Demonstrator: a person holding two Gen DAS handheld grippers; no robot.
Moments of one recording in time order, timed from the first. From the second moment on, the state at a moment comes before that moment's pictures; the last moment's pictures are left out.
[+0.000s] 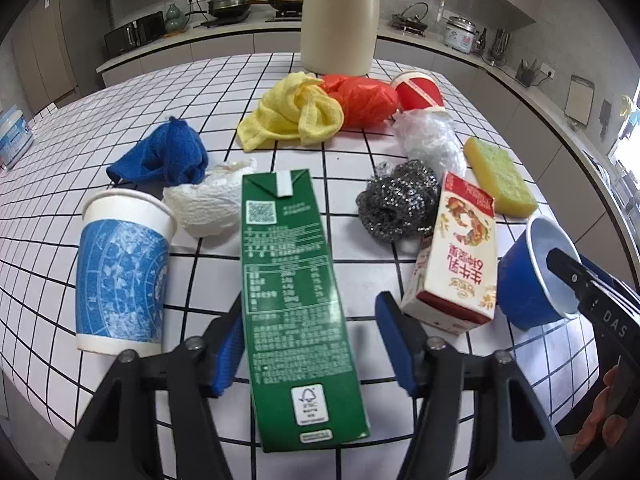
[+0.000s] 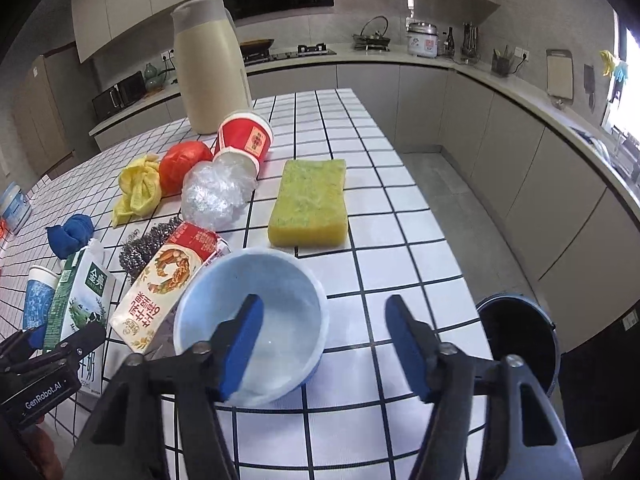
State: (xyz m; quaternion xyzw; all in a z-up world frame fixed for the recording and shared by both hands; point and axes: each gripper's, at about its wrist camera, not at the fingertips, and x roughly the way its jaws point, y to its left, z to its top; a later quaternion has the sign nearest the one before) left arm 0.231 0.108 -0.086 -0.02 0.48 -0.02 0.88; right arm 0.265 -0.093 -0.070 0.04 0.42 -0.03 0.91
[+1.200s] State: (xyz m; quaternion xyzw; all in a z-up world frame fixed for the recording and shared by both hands) left arm 0.218 0.030 -0.027 -0.01 0.40 -0.16 0.90; right arm 0.219 -0.174 -0.041 0.13 0.39 -0.06 0.91
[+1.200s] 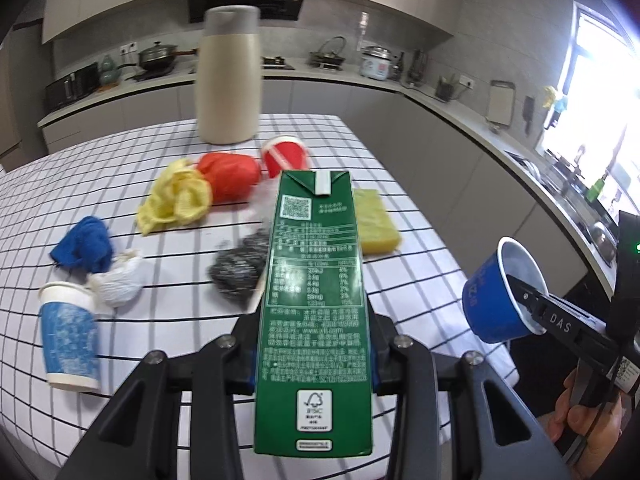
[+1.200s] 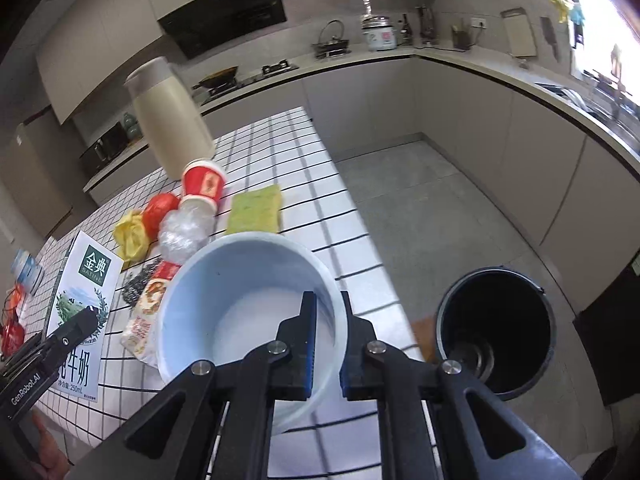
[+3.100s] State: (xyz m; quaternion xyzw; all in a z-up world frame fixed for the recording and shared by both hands) left arm 0.216 -0.295 -0.141 0.04 0.51 -0.18 0.84; right arm 0.225 -0.507 -0.204 0.16 0.48 -0.11 0.86
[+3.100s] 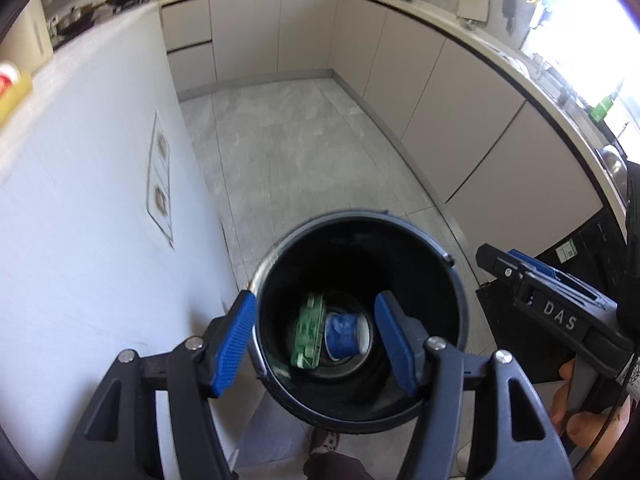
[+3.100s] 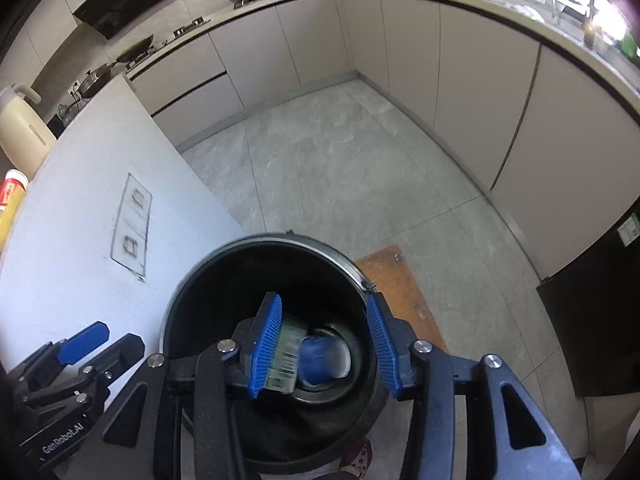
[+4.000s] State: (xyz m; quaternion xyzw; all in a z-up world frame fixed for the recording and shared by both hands) left arm 0.207 -0.151 -0.020 0.03 0.43 -0.16 0.89; right arm 0.194 -0.342 -0.038 0.12 0.40 -0.10 0.90
